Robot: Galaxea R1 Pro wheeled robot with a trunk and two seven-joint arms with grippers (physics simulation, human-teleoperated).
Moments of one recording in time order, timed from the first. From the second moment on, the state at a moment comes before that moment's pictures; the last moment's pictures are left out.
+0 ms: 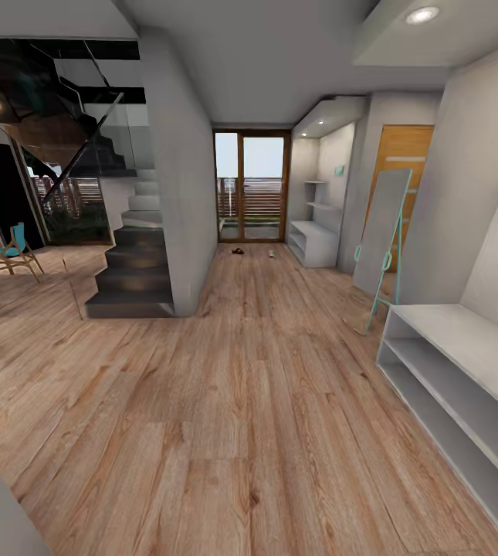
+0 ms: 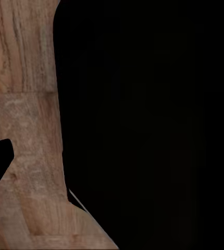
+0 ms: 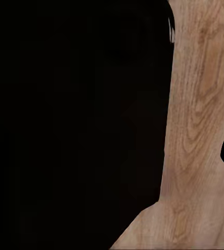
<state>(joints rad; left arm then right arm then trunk) 0.00 0.00 0.00 0.00 0.00 0.00 0.00 0.00 0.00 0.00 0.00 0.00 0.00 0.00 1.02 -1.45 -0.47</state>
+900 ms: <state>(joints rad) 0.01 0.02 0.00 -0.06 0.01 0.01 0.00 -0.05 0.04 0.00 -0.06 0.00 0.01 0.00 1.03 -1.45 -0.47</state>
